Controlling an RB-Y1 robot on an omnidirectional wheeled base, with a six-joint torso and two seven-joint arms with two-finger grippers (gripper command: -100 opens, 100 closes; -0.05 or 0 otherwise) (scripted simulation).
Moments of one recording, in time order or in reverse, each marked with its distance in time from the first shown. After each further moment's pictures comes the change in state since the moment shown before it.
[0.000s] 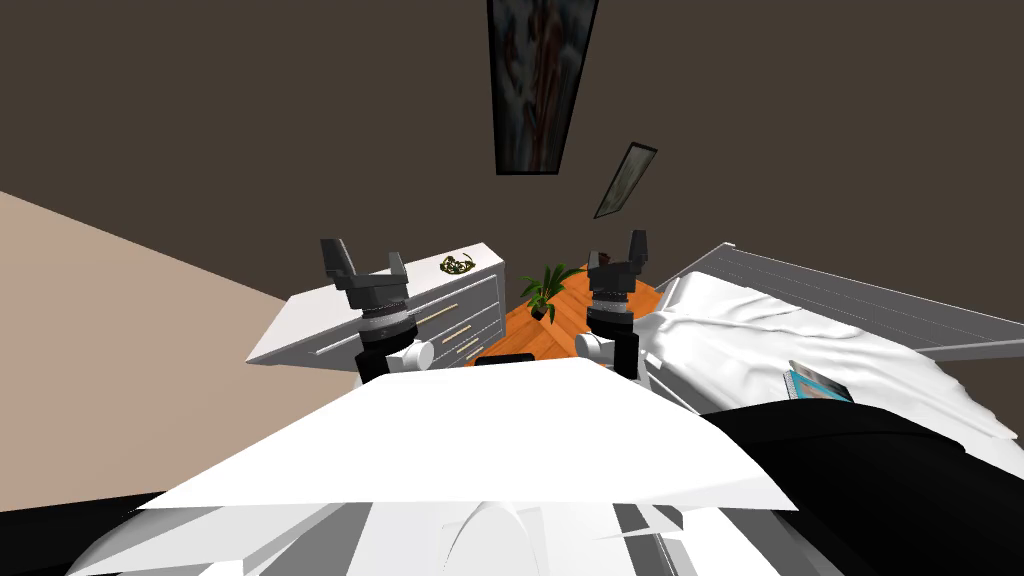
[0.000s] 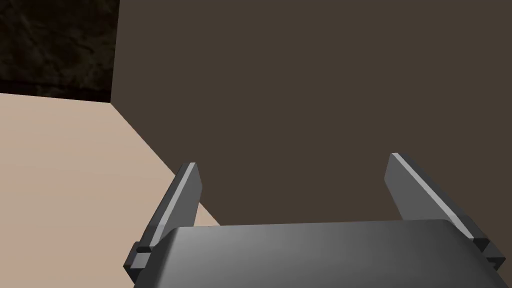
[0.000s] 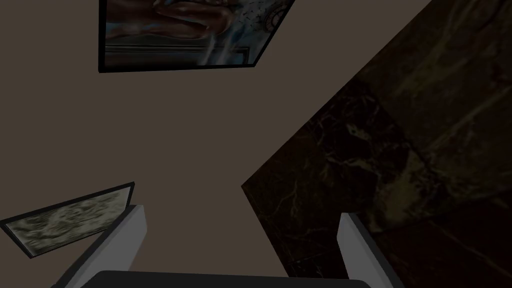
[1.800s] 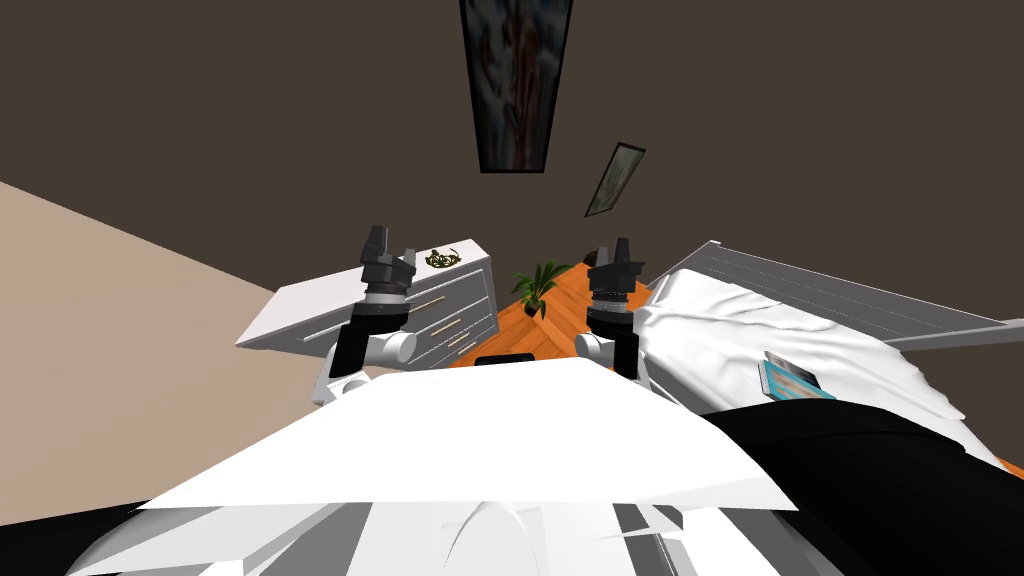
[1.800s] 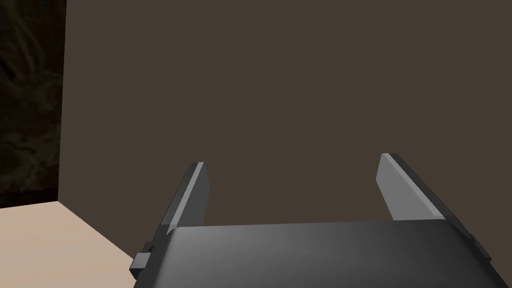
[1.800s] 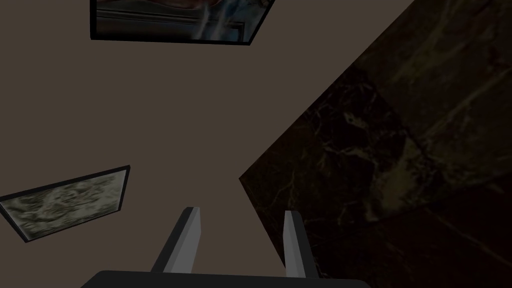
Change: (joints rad) left arm -0.127 0.222 0.063 -0.058 0.049 0.436 -0.012; right arm 0.000 0.000 0.000 0.000 0.000 0.000 0.000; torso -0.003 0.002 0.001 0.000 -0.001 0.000
